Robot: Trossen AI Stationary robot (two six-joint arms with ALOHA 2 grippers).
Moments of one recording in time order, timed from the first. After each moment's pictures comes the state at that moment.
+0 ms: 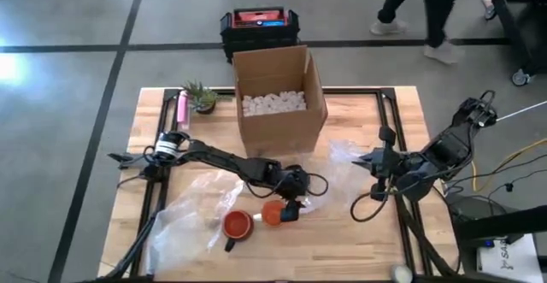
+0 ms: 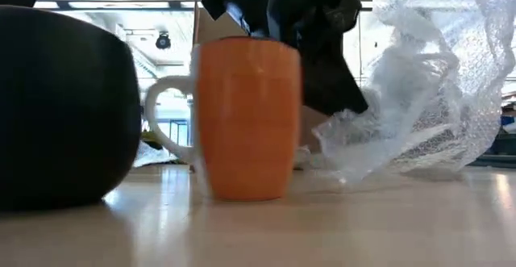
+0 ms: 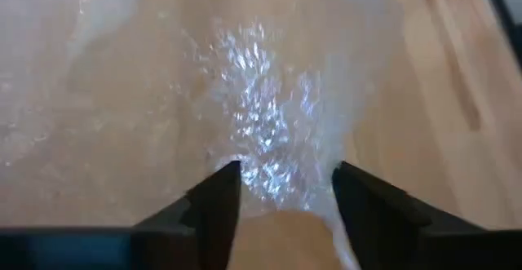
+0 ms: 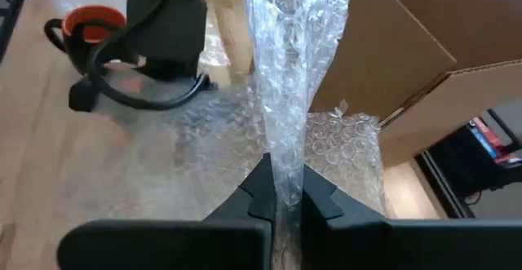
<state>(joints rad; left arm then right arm) -0.17 2.08 1.56 -0.32 0.09 -0.14 0.70 1.14 1.30 -1.18 0.77 0.57</state>
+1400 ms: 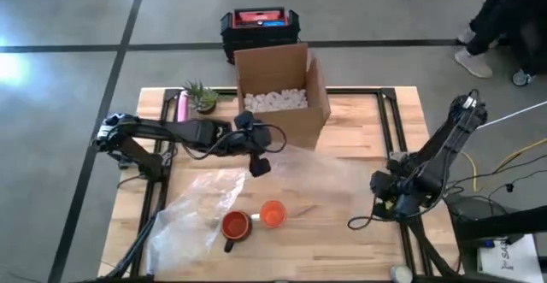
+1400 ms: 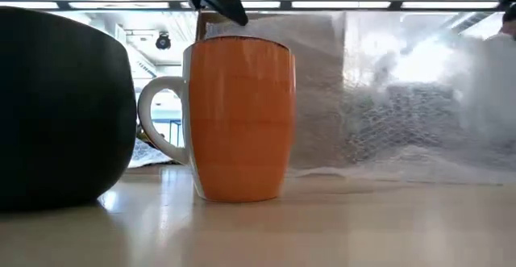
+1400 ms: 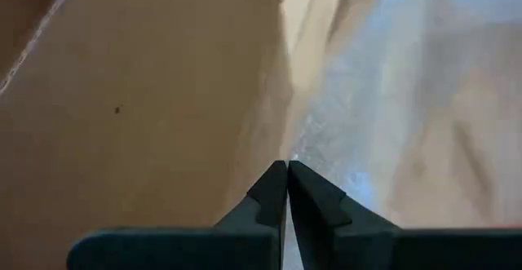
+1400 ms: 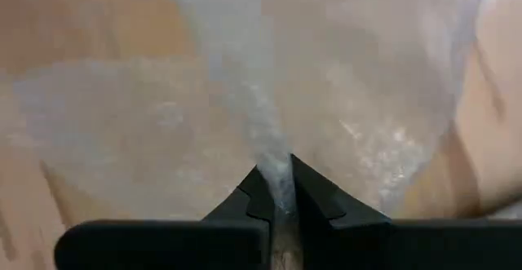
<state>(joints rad) -0.07 1.63 1.47 -0.77 -0.41 -0.23 0.91 1.13 0.77 -1.23 0.26 1.34</state>
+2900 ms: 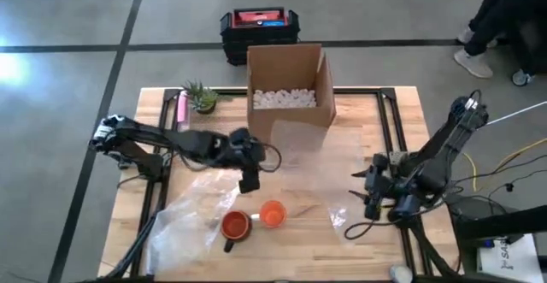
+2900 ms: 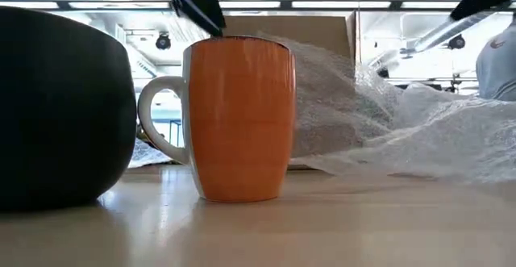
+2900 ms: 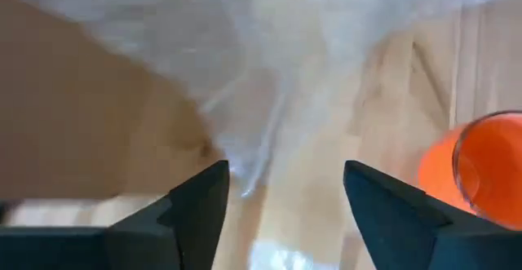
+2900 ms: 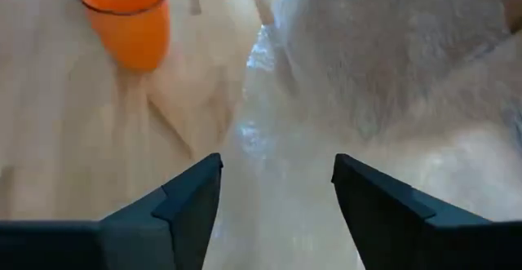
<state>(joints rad) -0.16 1.53 1.33 -0.75 -0.33 -0.27 0.84 1.17 0.86 -0.95 0.81 0.87</state>
